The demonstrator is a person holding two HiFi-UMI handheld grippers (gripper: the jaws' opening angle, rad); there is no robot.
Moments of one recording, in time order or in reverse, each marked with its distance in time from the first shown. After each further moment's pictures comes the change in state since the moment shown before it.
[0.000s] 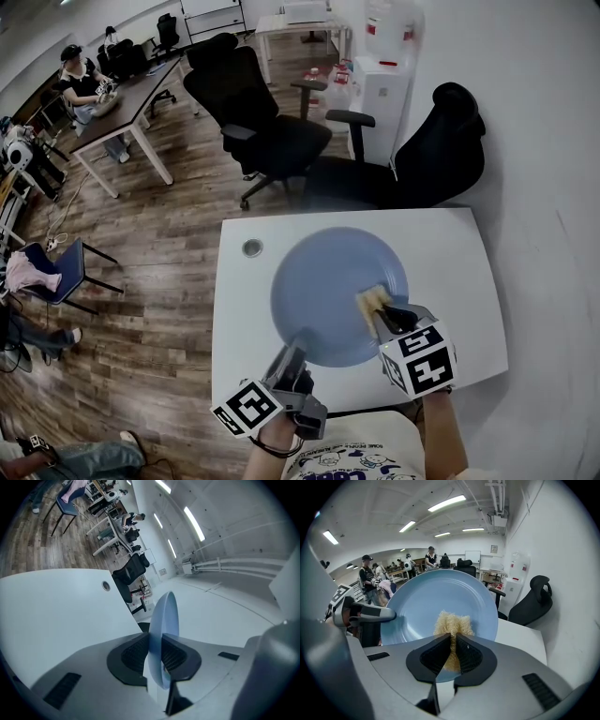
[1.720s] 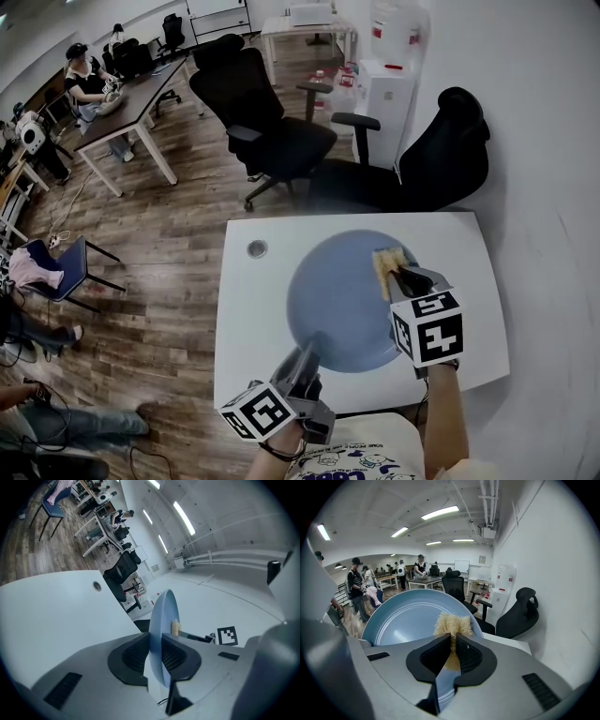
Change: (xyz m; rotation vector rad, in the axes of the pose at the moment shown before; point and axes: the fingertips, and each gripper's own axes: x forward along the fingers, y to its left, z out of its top) left arm 0.001 -0.017 -0.013 0.095 0.045 -0.045; right arm -0.004 -0.045 0.065 0.040 -0.110 -0.148
